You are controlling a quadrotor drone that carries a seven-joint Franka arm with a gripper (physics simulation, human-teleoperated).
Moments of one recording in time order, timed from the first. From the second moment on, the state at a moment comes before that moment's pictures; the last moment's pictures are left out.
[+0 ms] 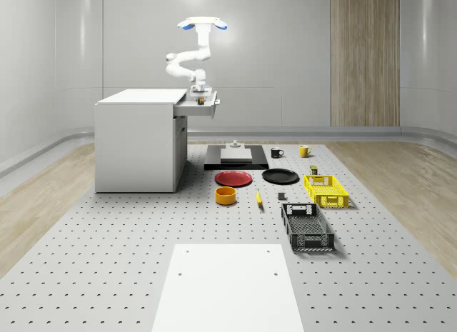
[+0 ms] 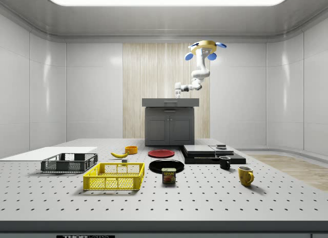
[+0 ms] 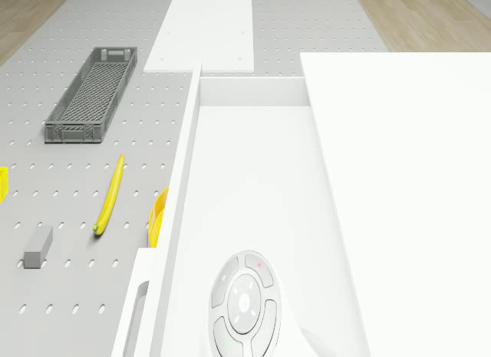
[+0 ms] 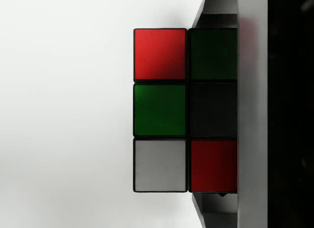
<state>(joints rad) -1.32 -1.47 0.94 -2.63 -2.18 1.77 1.69</state>
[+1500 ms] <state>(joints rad) -1.24 -1.45 1.05 -2.72 -2.09 1.66 1.67</state>
